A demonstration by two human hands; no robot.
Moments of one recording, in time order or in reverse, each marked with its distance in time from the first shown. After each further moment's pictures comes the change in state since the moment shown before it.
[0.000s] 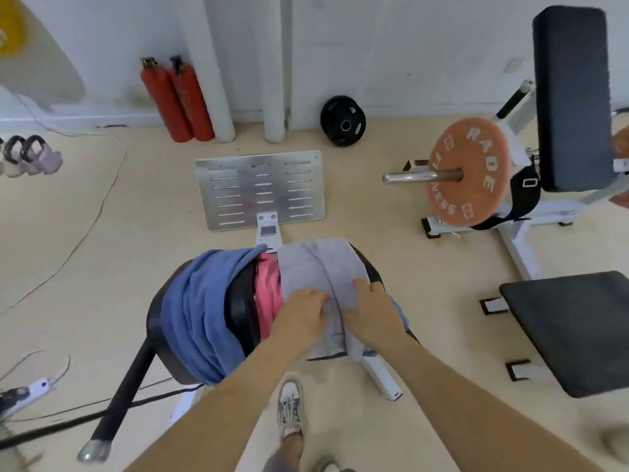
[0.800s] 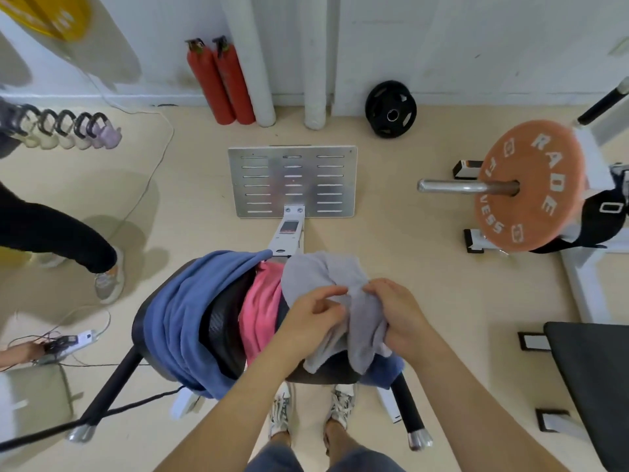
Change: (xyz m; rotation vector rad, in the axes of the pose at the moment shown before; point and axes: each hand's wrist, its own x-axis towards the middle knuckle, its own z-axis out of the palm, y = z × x) left_hand 0.052 0.079 -0.028 -0.826 0.112 -0.384; right_hand 0.081 0.036 -0.083 1.254 -0.210 0.292
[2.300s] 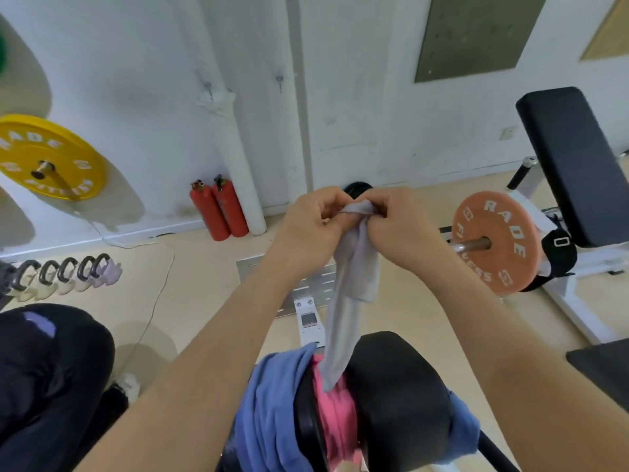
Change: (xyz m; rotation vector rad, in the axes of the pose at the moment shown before) left_hand -0.054 0.231 -0.186 0.214 -0.013 0.754; right_hand -0.139 -0.202 0.162 -0.675 0.236 -1.030
